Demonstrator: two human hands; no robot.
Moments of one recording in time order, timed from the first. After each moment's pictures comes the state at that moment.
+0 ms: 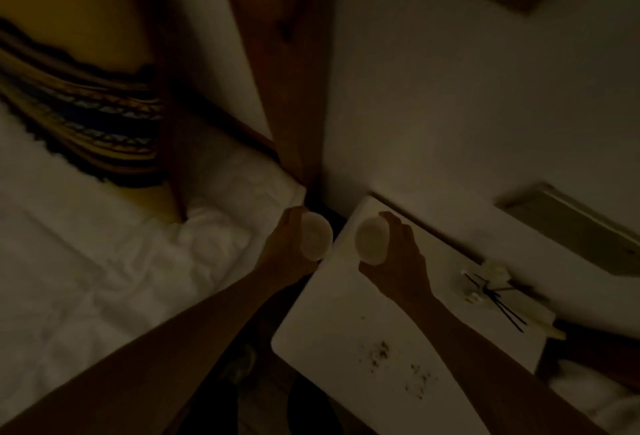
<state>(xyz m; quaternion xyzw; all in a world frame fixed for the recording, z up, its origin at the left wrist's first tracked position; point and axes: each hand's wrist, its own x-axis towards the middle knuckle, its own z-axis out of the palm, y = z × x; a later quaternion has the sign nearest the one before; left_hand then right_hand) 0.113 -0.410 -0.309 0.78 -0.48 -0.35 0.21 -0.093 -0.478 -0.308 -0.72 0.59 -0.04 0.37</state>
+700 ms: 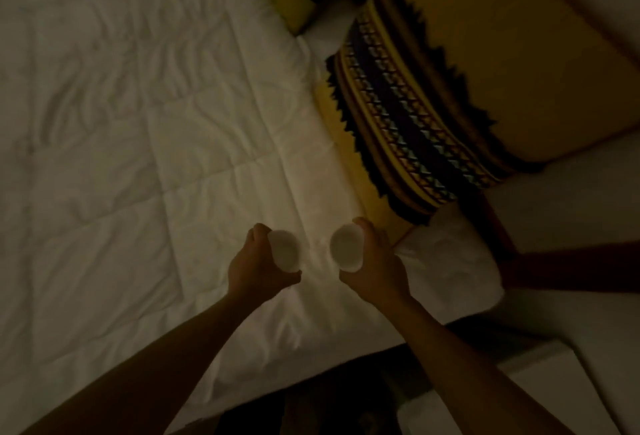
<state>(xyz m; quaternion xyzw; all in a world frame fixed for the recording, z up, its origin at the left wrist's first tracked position) 0.381 -0.146 -0.267 0.95 -0.09 -0.22 0.22 0.276 -0.341 -0.273 -0.87 0.27 0.10 0.39</state>
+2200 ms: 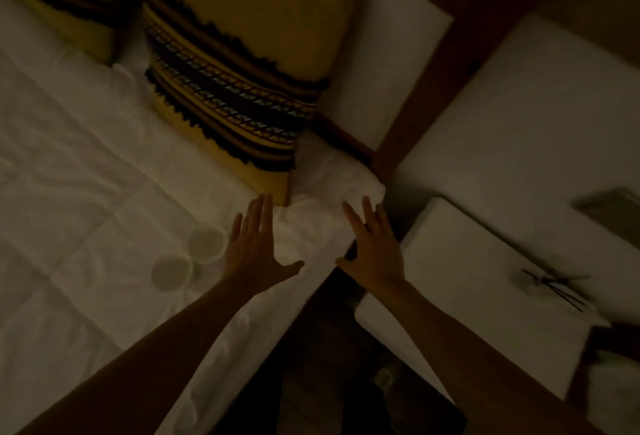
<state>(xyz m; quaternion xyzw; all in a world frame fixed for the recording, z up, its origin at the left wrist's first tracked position) 0.311 -0.221 -0.237 0.84 -0.50 -0.20 0.05 0.115 -0.346 -0.238 -0.86 0.44 0.05 0.26</state>
